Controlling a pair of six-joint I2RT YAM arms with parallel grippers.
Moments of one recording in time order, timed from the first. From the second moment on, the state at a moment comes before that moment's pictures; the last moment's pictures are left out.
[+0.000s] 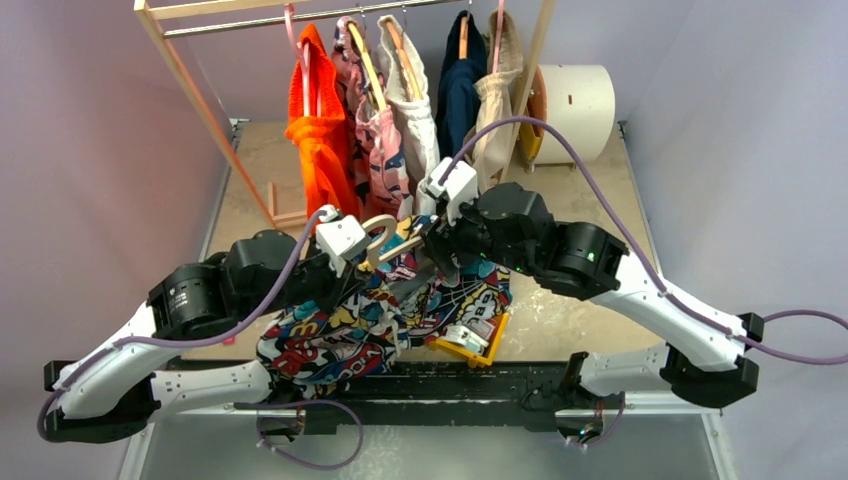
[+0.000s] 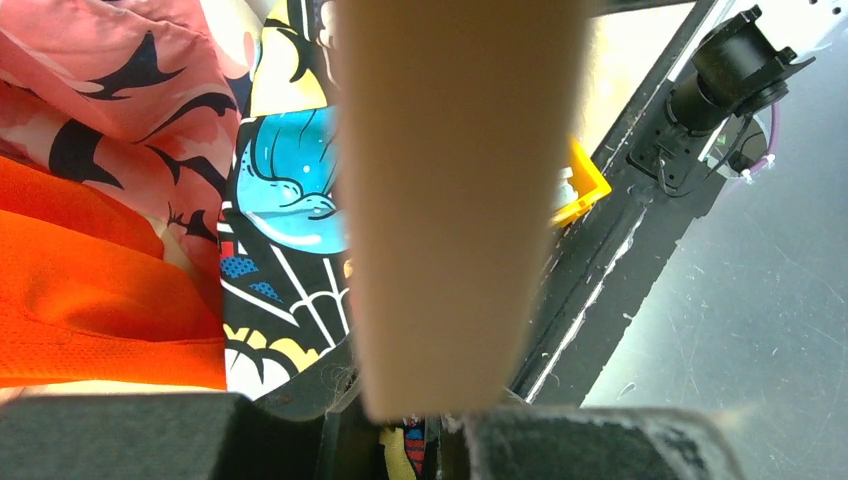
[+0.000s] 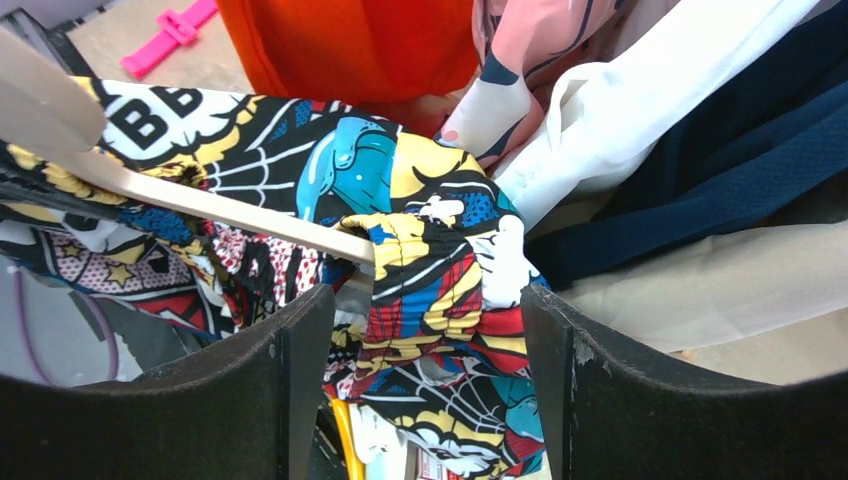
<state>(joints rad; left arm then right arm) -1.12 0.84 1.35 -0.99 -0.14 -0.13 1.10 1.21 1.55 -0.79 0.22 0.05</state>
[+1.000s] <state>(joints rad) -1.11 0.82 1.35 -1.00 -0.16 -0.15 1.13 1.29 1.71 -0.94 0.40 0.12</state>
